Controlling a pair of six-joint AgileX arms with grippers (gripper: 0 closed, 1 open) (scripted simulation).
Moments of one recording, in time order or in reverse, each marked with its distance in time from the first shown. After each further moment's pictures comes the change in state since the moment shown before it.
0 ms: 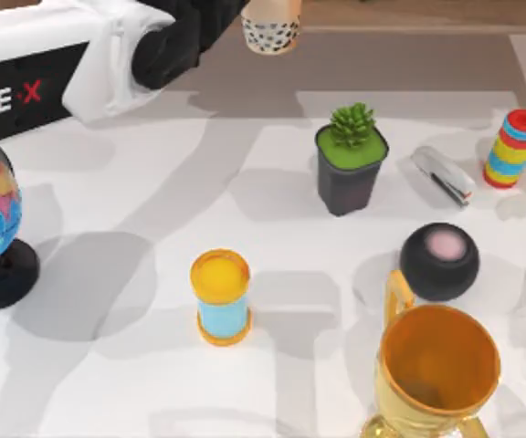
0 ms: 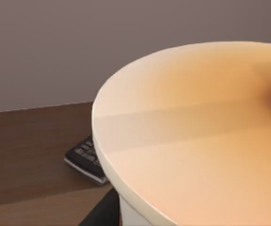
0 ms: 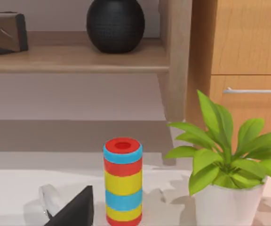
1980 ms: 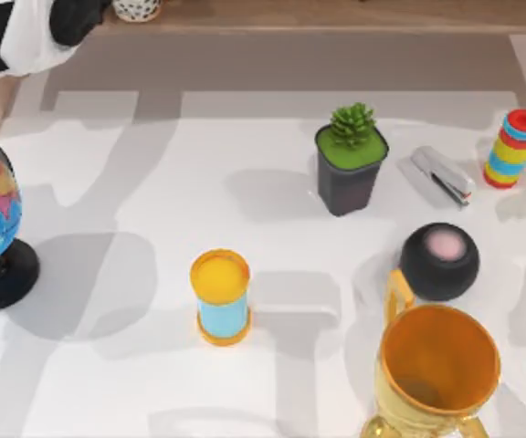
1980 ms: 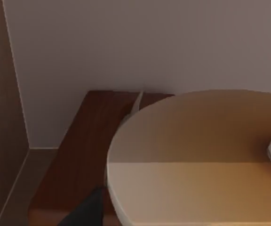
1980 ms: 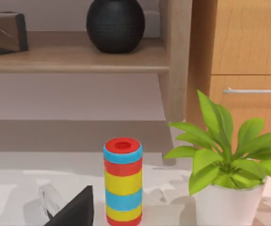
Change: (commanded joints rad) left arm 0.261 0.130 0.086 0.099 -0.070 0.066; right arm 0.000 0.000 0.000 0.000 0.000 0.000
